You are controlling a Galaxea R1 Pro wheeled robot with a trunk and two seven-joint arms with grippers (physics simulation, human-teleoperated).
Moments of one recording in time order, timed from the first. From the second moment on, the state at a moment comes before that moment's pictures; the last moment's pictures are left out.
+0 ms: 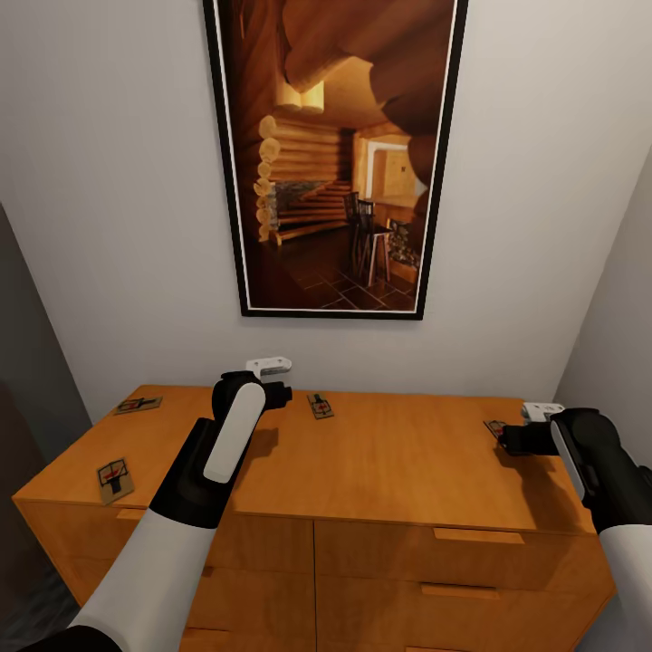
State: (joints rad) left arm -0.78 -0.17 -0.26 -1.39 0.71 1.03 0.95; right arm -0.73 -0.33 -0.13 -1.09 0.07 1.04 0.28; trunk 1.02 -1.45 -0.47
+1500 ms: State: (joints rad) left arm -0.78 -0.17 -0.26 -1.39 0.72 1.03 0.95; right arm -0.82 -0.33 -0.14 -1.31 0.06 1.04 0.28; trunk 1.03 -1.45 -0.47
